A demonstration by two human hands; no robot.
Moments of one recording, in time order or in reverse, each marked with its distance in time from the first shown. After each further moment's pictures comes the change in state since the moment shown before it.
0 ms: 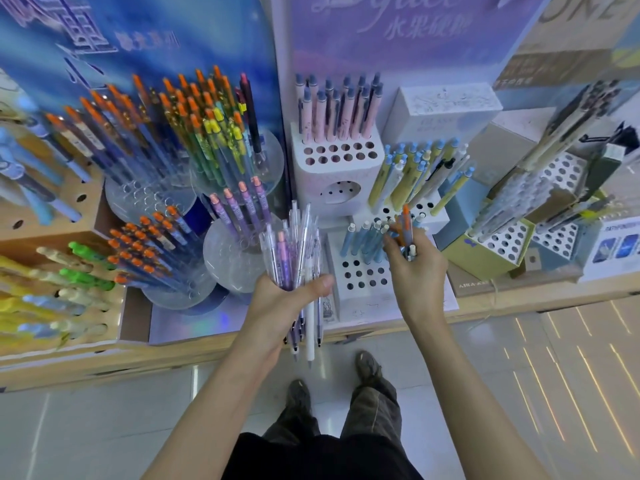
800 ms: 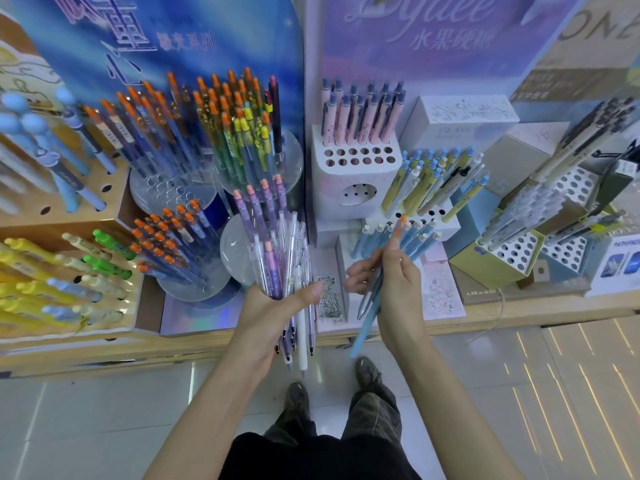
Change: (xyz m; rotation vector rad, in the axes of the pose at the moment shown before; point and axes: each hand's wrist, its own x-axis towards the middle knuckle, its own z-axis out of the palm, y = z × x) left_hand -0.008 -0.011 -0.028 -0.027 0.037 -0.013; right_hand -0.037 -0.033 0.021 0.598 -0.241 0.313
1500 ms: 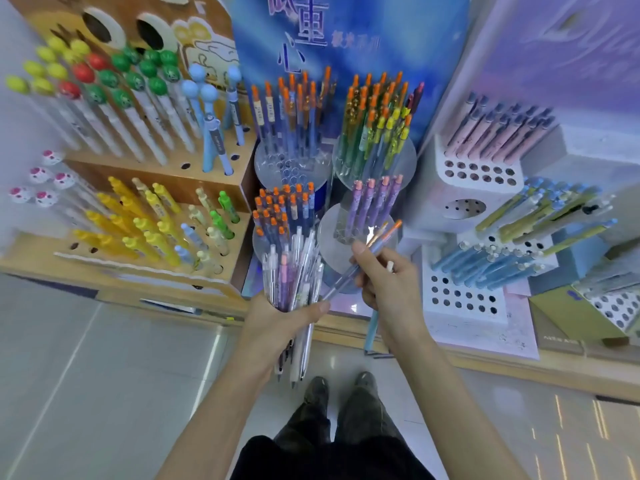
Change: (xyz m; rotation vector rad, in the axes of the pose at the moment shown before) left_hand -0.032 -0.018 -0.092 0.002 0.192 0.071; right_hand -0.031 0.015 0.091 -0.194 -0.294 0.079
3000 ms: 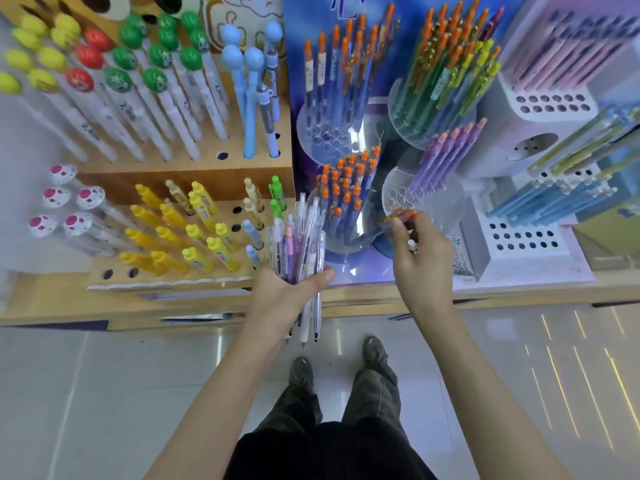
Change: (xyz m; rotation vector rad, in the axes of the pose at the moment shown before) left_hand 0.048 0.008 -0.113 0.111 -0.117 0.057; right_hand 0.003 0.062 0.082 -0.690 0.409 -0.502
